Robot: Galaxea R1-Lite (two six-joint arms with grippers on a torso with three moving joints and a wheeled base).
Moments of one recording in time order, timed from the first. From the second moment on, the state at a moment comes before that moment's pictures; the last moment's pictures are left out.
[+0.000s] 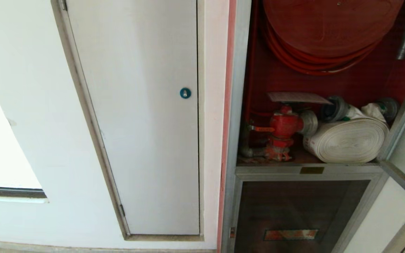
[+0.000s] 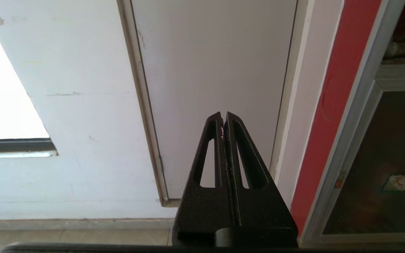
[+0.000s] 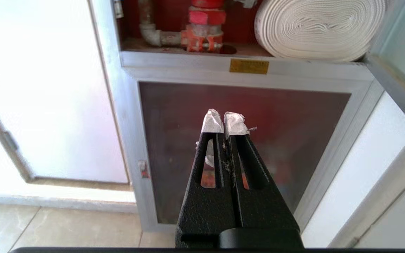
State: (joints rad) left arm -0.01 0.00 0.00 -0.06 -0.02 0.01; right arm 0.01 0.00 0.00 0.01 0.02 -0.02
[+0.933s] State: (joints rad) left arm -0.01 0.00 0.00 -0.06 -0.02 0.01; right arm 0.01 0.00 0.00 0.01 0.02 -0.02
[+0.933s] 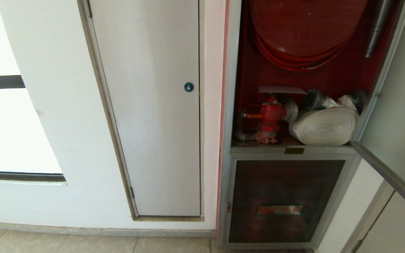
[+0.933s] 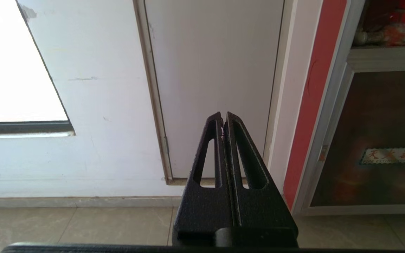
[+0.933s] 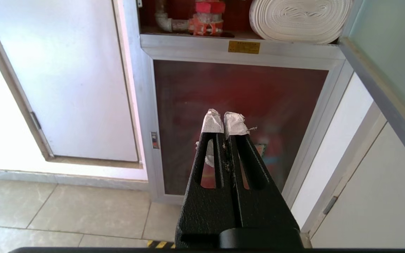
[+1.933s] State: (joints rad) left arm -0.01 0.00 0.00 -0.06 -0.02 0.01; right arm 0.01 0.00 -0.01 0.01 0.02 -0.04
